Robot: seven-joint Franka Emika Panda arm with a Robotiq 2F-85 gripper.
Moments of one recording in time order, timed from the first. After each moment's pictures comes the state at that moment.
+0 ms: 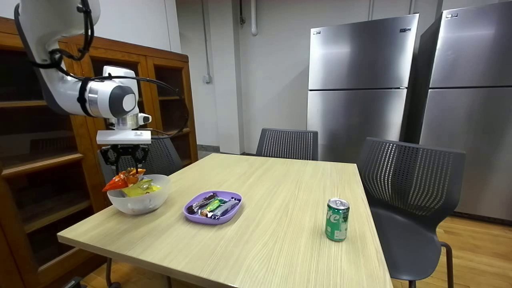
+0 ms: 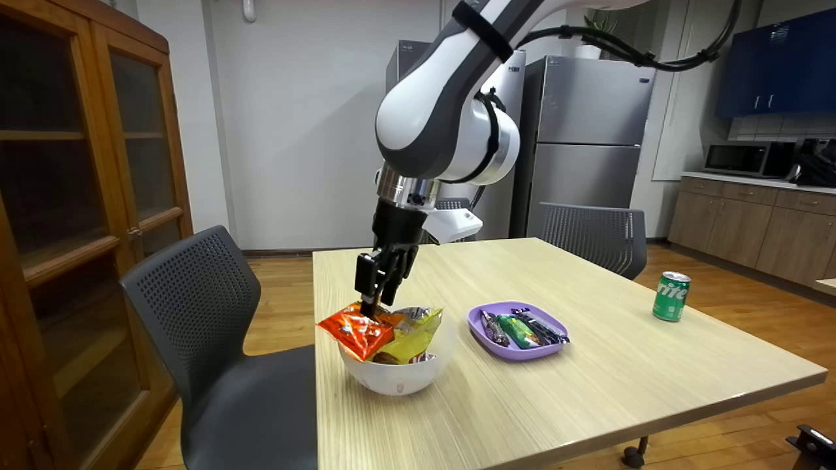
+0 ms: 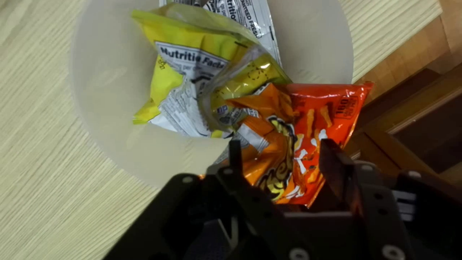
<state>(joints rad) 0.15 0.50 0.29 -2.03 0.04 2.69 -0.40</state>
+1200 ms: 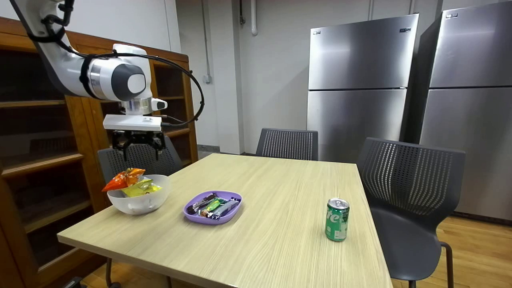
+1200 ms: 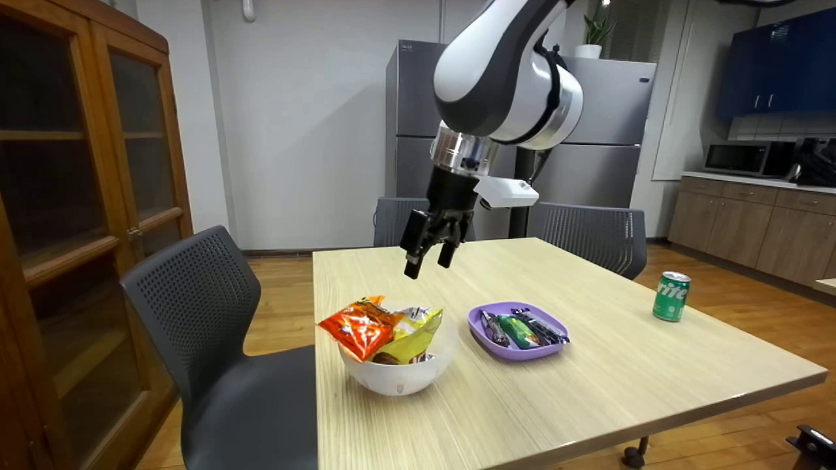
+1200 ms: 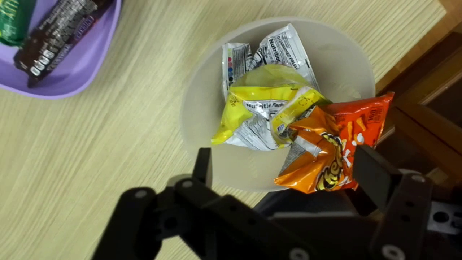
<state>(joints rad) 0.06 0.29 0.27 -2.21 0.13 2.69 -0.38</state>
